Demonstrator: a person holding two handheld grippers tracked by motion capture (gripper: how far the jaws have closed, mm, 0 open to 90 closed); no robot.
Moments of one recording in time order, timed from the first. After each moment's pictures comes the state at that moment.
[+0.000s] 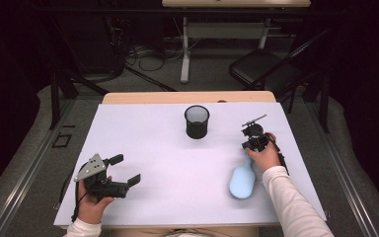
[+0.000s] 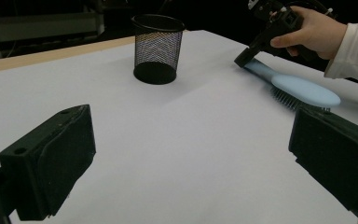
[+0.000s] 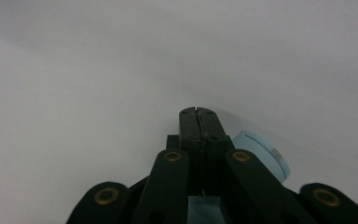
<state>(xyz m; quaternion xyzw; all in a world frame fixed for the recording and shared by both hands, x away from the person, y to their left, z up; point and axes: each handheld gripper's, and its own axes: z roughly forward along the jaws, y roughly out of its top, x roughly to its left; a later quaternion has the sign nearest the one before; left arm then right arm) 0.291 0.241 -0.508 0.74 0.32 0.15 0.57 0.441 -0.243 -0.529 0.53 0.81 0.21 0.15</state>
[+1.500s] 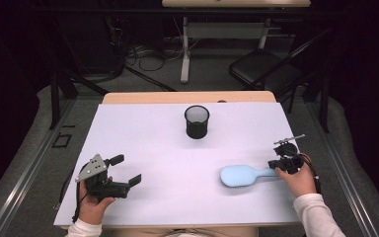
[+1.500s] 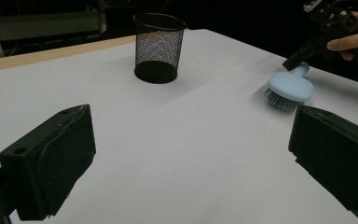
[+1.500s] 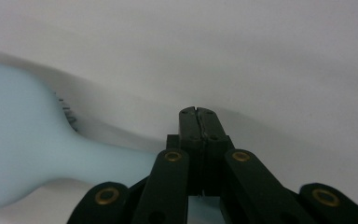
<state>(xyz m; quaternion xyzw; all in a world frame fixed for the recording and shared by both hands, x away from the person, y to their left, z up) 0.290 0.239 -0.508 0.74 0.32 0.15 0.56 0.361 -0.320 -0.525 0.57 0.78 0.22 0.13</state>
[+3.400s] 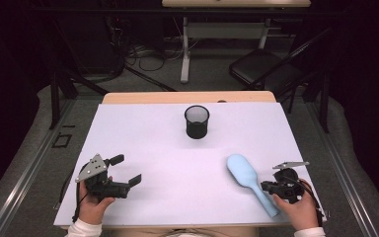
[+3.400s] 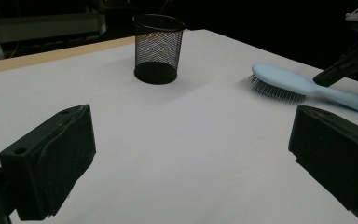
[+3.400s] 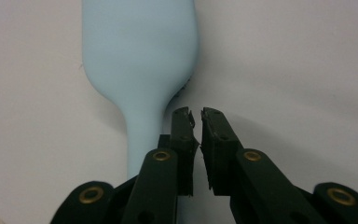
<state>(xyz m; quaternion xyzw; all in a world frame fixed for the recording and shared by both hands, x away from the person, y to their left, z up) 0.290 0.238 -0.508 0.74 0.32 0.16 0.57 0.283 -0.296 -0.528 0.54 0.78 0.30 0.11</state>
